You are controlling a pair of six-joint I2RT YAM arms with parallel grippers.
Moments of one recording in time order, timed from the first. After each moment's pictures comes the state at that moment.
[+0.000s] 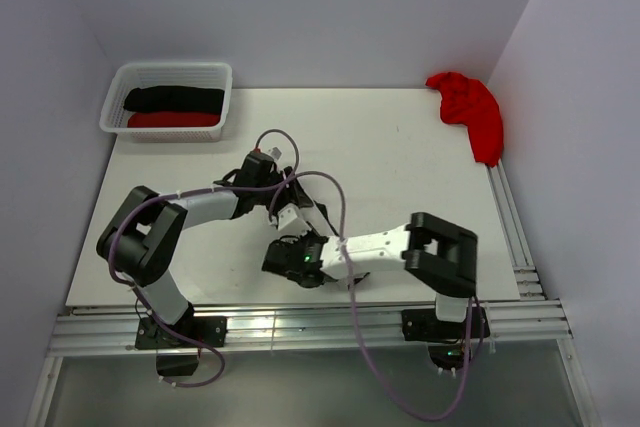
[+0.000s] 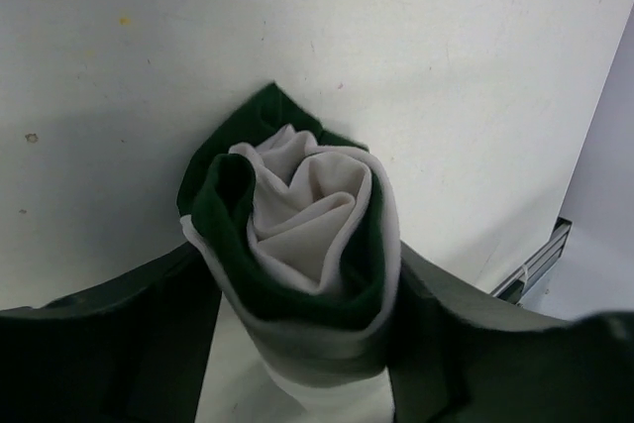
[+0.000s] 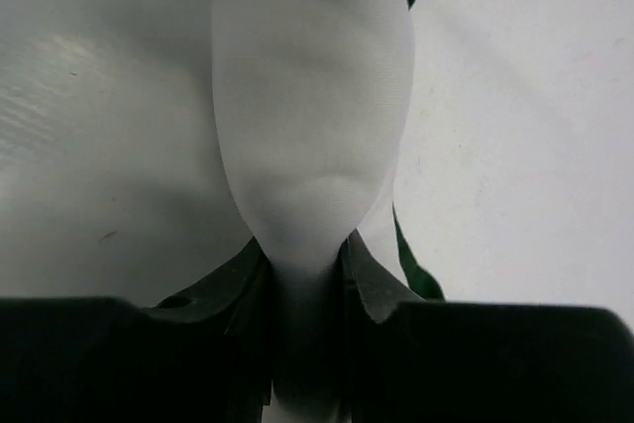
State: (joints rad) left arm -0.55 1.70 0.86 0.06 0.30 -0.86; right arm 1.32 1.87 1.10 -0.58 0.91 0.56
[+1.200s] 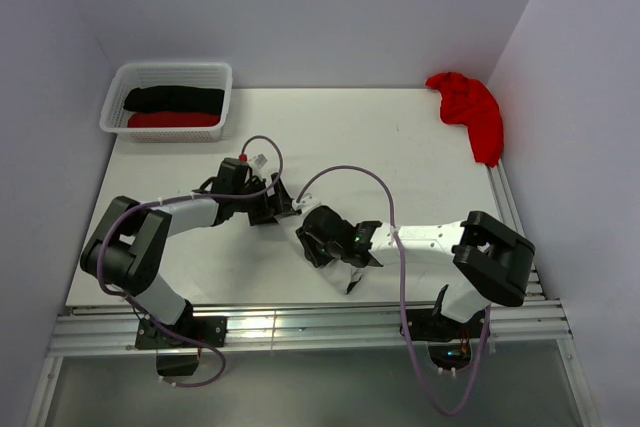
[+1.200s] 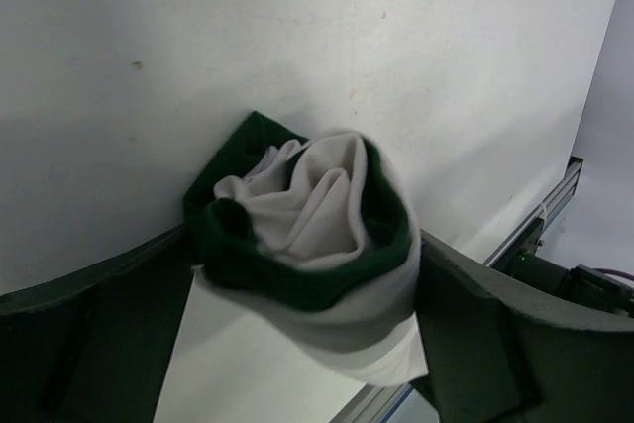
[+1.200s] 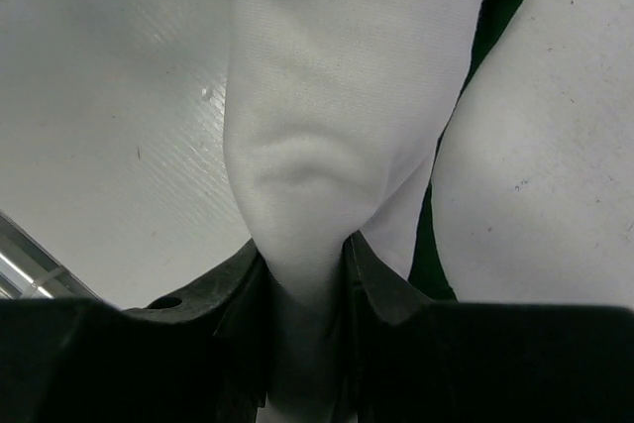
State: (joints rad) left arm -0.42 1.62 0.72 0.09 0.47 -0.69; right arm 1.07 1.53 0.76 -0.11 0.12 0.38
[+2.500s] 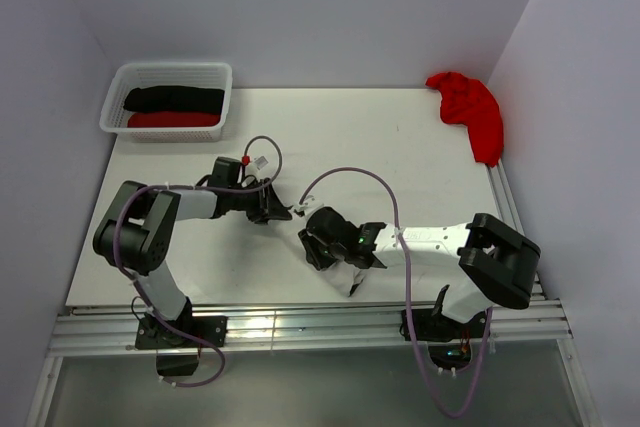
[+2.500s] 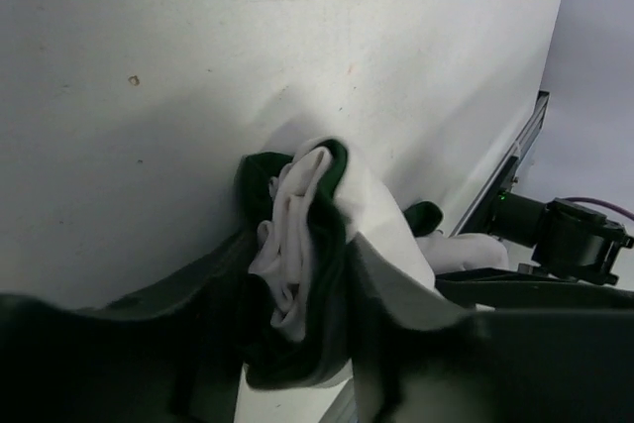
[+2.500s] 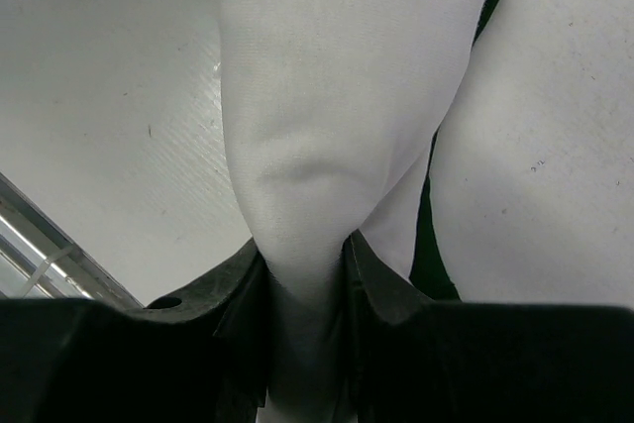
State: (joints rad) left arm -0.32 1.74 0.74 0.13 0.75 -0.59; right arm 1.07 1.49 0.73 -0.11 0.08 0.39
